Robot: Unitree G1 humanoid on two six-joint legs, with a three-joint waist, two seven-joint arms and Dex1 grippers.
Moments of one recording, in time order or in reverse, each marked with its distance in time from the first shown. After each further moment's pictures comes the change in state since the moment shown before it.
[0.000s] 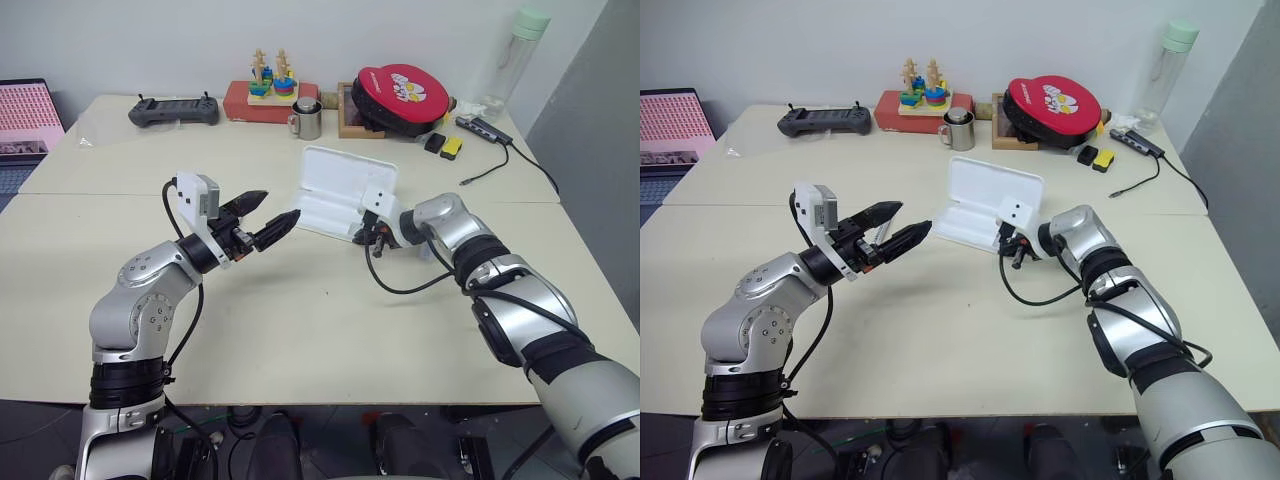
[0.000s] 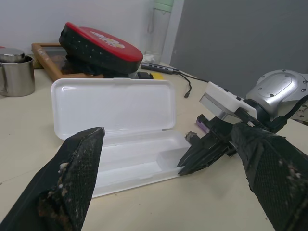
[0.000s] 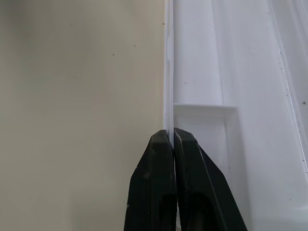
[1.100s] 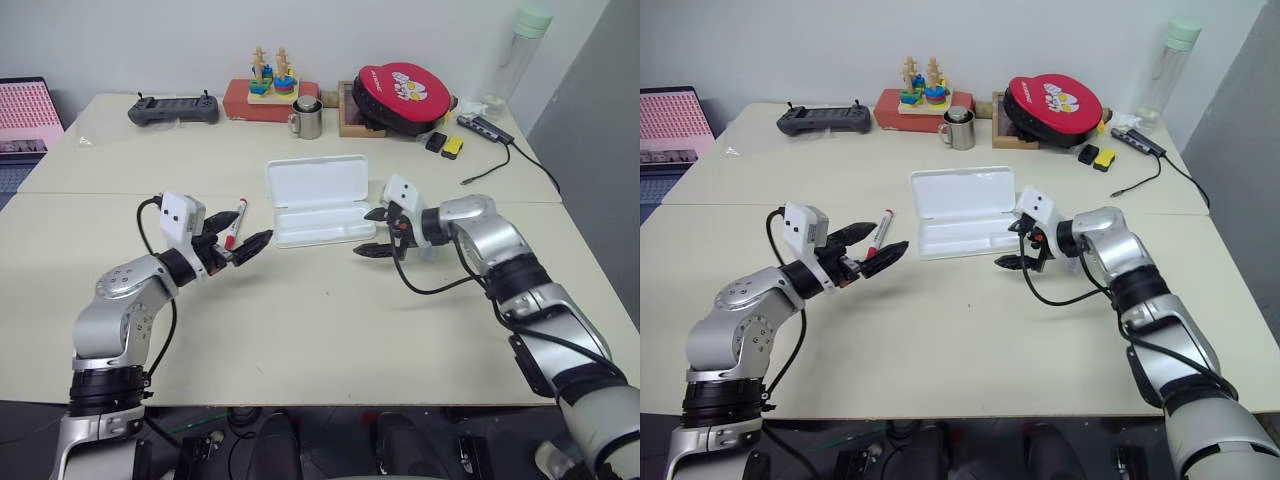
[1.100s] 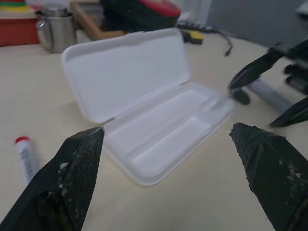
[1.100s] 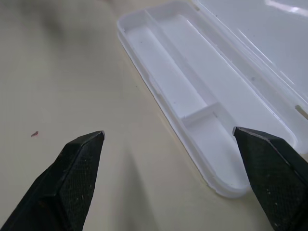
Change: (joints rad) left arm 0.047 0.042 -0.007 0.065 0.111 -0.058 -0.029; right arm 0.145 -0.105 0.051 -0.426 0.205 0.208 0.062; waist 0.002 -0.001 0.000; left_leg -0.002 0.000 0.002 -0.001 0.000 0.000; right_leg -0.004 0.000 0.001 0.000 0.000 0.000
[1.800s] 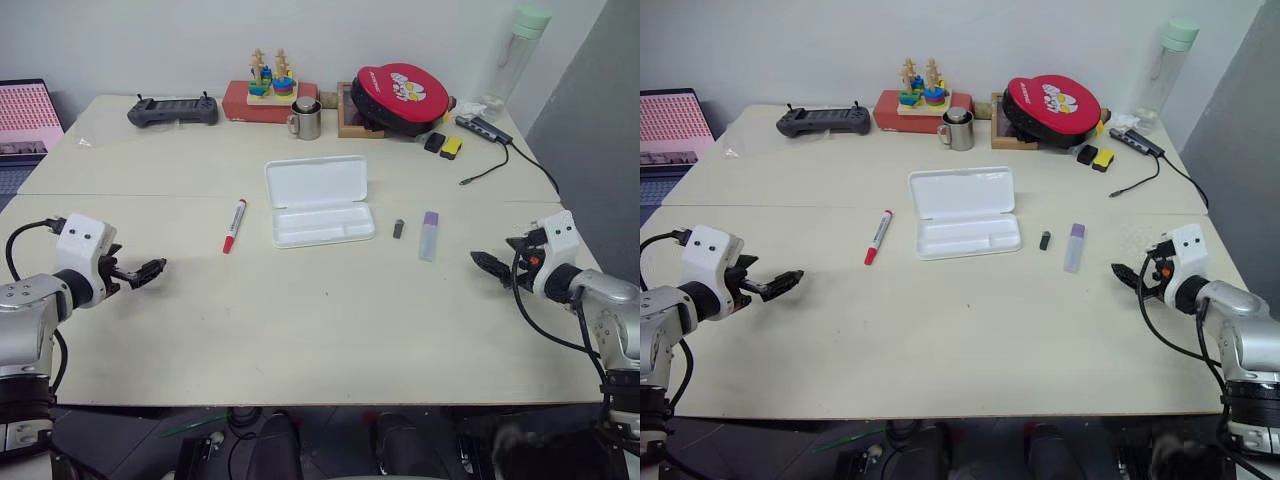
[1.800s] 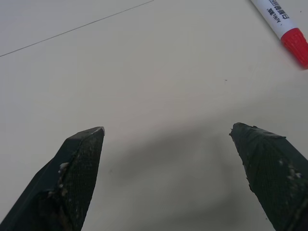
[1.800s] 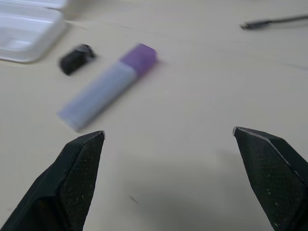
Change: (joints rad) left arm 0.087 0.344 0.116 0.341 0.238 -0.010 0.047; right arm 0.778 -0.357 -0.524 -0.883 0.335 0.404 -0.388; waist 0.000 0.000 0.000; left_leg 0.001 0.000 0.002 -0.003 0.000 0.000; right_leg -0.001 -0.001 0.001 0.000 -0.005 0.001
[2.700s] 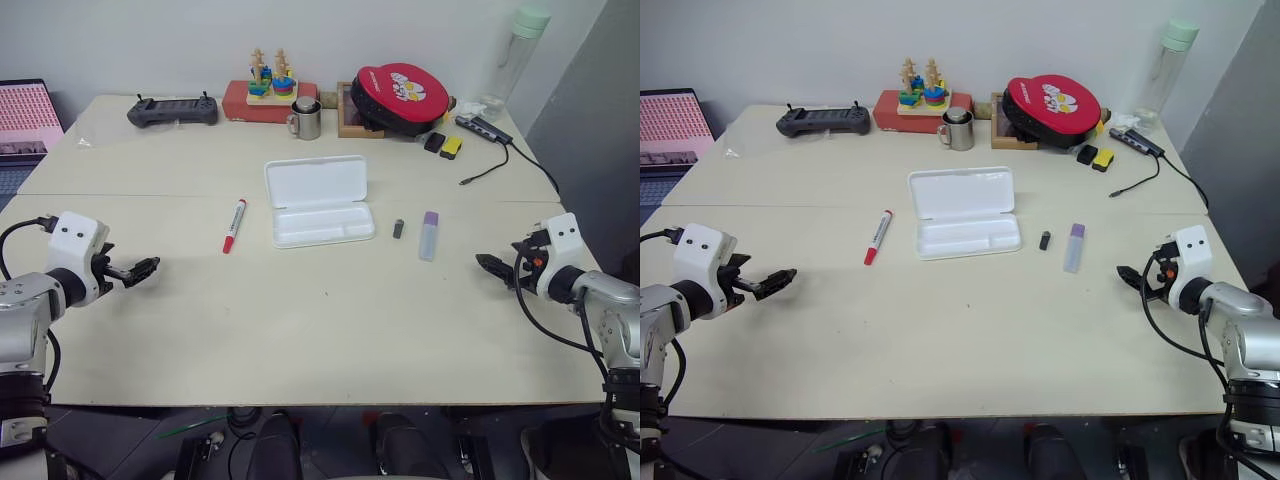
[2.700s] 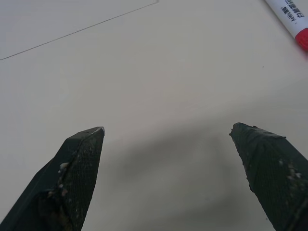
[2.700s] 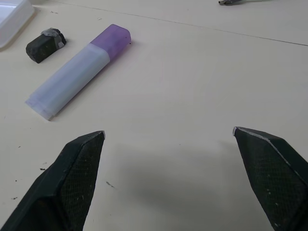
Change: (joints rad) left arm 0.008 0.032 0.004 0.025 0.002 -0.008 0.007; right arm -0.002 -0.001 -0.050 0.091 -0.025 0.066 -0.115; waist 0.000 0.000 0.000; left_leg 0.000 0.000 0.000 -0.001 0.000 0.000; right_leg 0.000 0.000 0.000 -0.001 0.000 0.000
